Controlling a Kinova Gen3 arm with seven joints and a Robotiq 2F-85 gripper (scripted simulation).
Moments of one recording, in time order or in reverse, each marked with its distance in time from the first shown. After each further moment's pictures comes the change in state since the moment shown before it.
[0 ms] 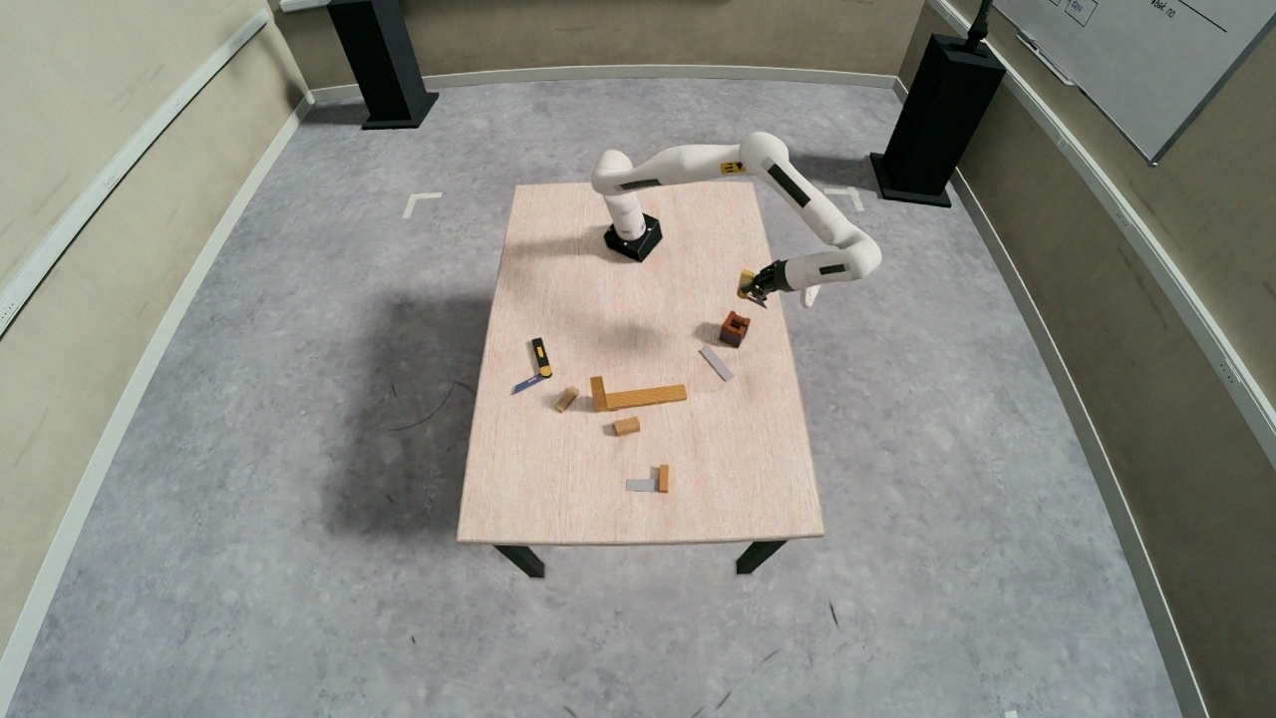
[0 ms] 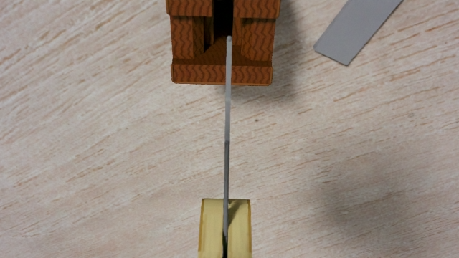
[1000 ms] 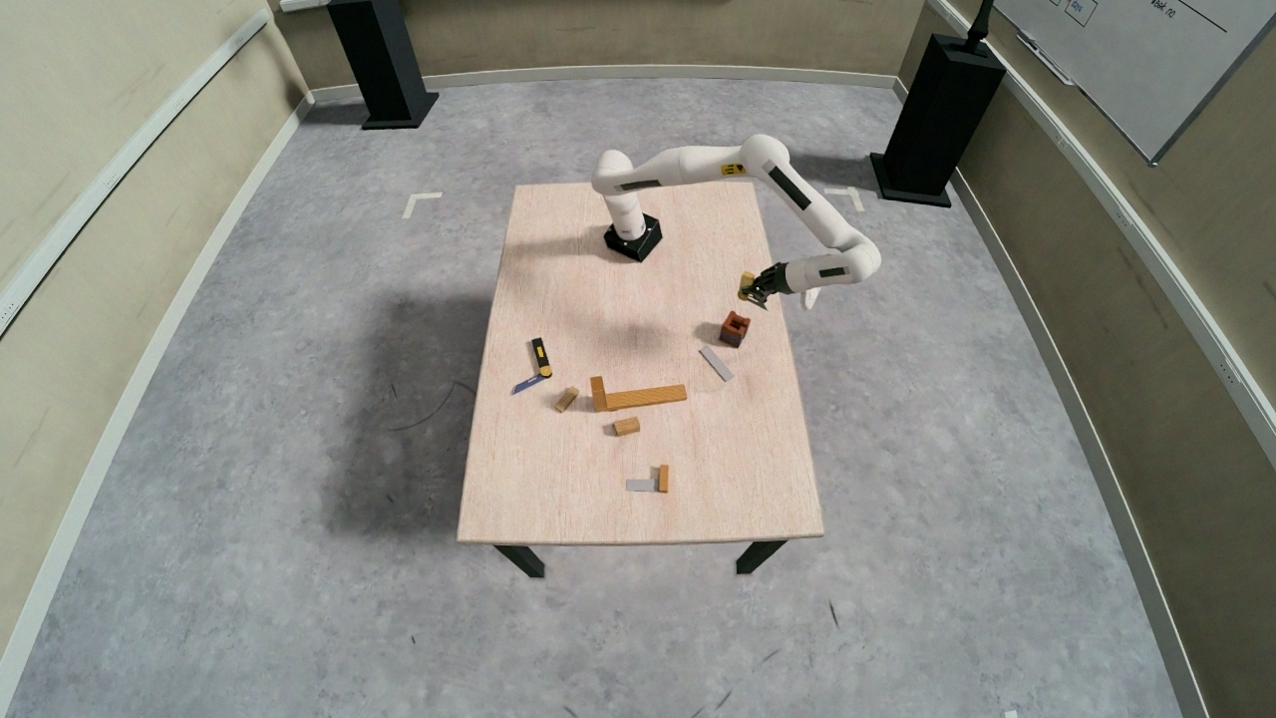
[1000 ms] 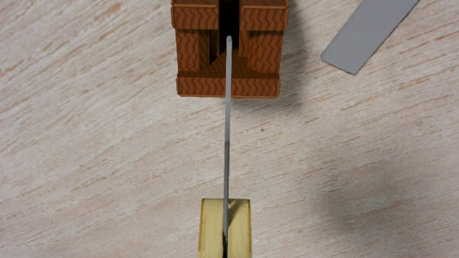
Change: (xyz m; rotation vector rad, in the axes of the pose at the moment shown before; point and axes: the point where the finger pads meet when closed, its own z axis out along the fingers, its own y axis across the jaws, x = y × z) arm 0.008 -0.004 0.005 0.005 0.000 0.006
